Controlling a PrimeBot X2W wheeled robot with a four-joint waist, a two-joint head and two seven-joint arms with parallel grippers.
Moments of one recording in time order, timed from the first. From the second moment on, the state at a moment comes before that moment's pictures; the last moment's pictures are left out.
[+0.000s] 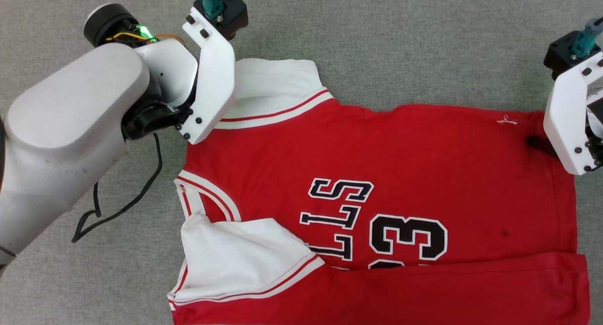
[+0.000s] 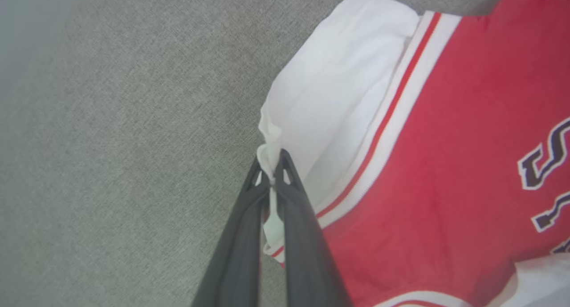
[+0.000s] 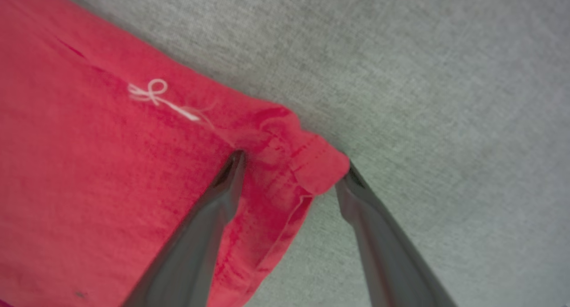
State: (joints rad) left arm -1.36 0.63 -1.28 0.36 -1.03 -0.13 0.68; right arm -0.95 -0.75 0.79 0.36 0.80 0.13 0.98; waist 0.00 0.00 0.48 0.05
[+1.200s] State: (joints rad) left arm -0.94 0.81 -1.28 0.19 -1.07 -0.13 0.54; right arm -0.70 -0.86 1.04 0.37 0.99 0.13 0.42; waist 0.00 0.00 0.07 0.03
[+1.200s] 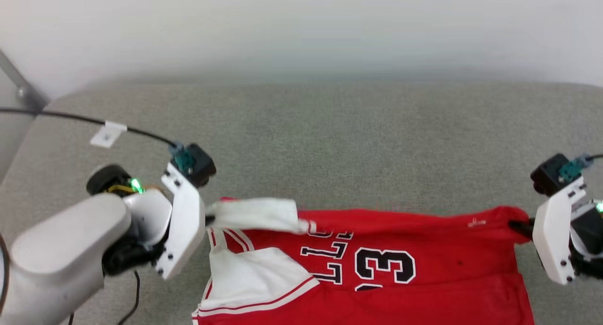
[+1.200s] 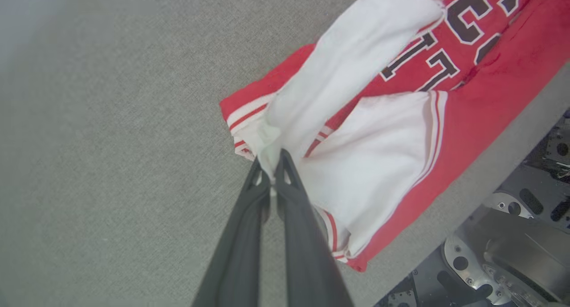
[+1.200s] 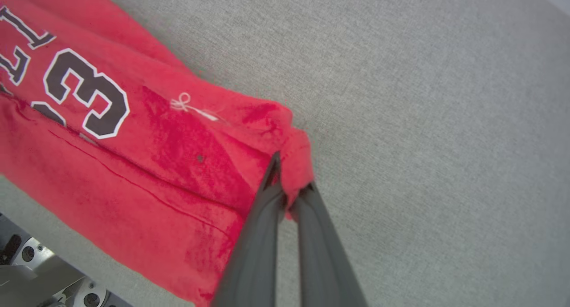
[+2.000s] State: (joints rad) left arm -0.59 0.83 -1.26 0.17 -1.07 -0.03 0.32; right arm -0.45 -0.83 1.00 0.40 0.96 0.13 0.30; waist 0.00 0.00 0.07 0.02
